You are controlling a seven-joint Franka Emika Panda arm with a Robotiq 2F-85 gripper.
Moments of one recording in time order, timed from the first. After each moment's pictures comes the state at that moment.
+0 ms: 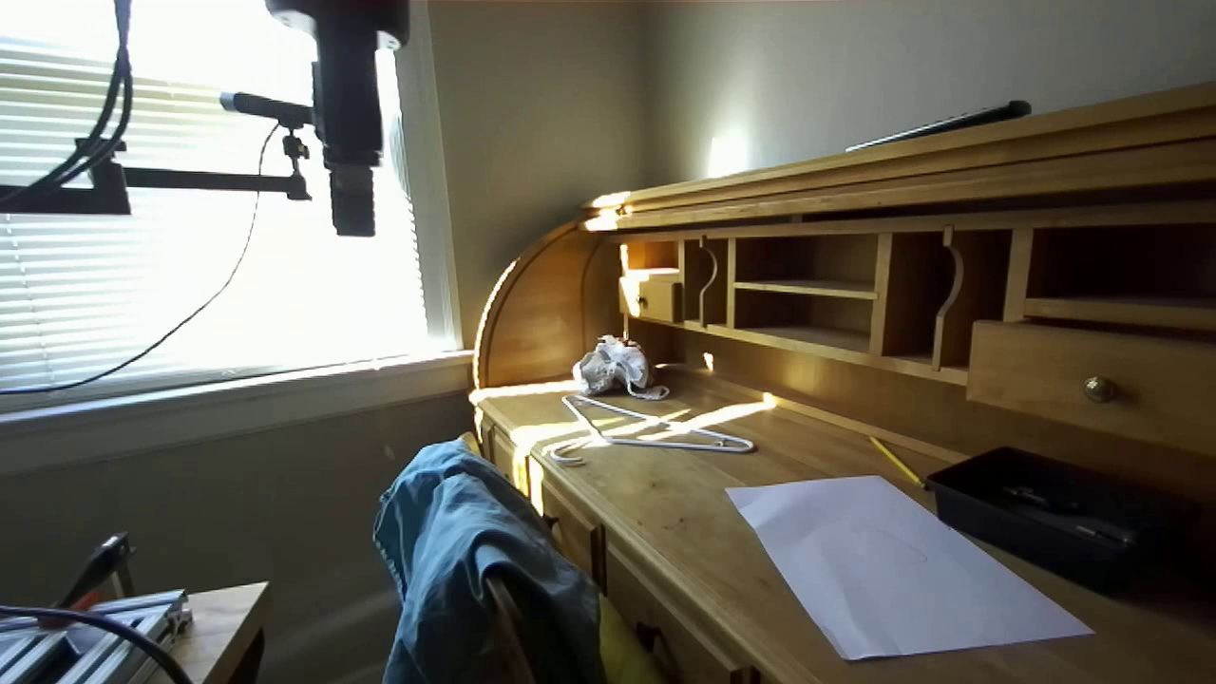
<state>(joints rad) 0.11 -0.64 0.07 -2.48 0.11 1.77 -0.14</state>
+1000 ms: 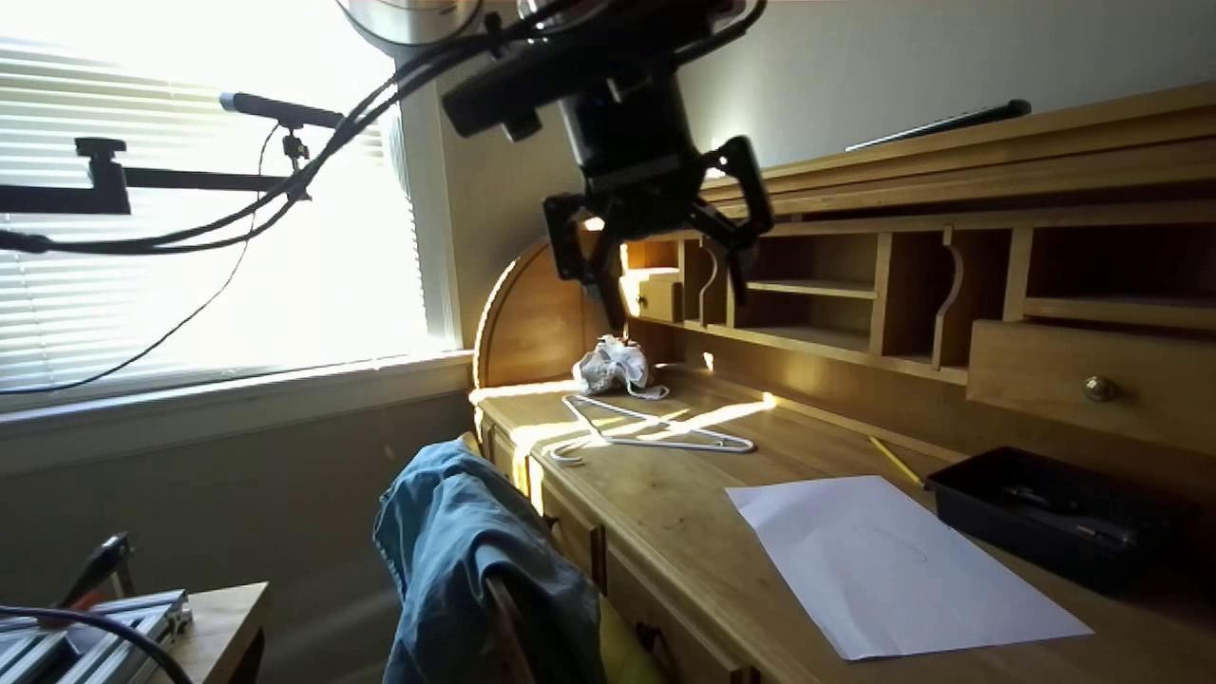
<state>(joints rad) 0.15 -0.19 -0.04 -2.38 -0.01 2.49 -0.85</state>
